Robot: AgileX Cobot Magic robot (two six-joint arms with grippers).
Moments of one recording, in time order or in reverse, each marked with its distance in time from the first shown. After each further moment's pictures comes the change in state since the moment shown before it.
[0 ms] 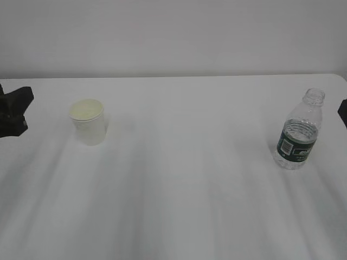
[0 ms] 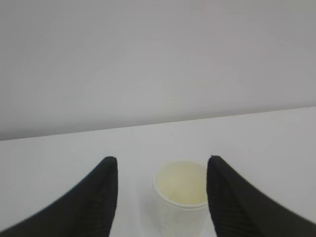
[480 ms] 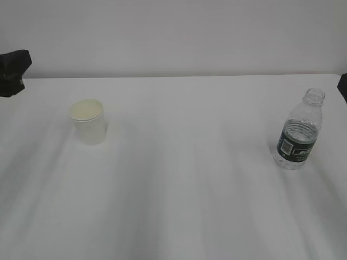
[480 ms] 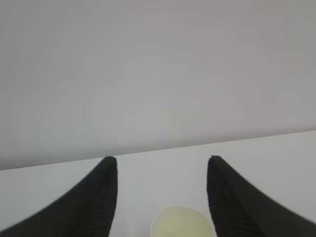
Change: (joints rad) left arm 0.000 -0.086 -0.180 0.000 0.251 0.000; right arm 0.000 -0.016 -0.142 0.004 0.162 -0.002
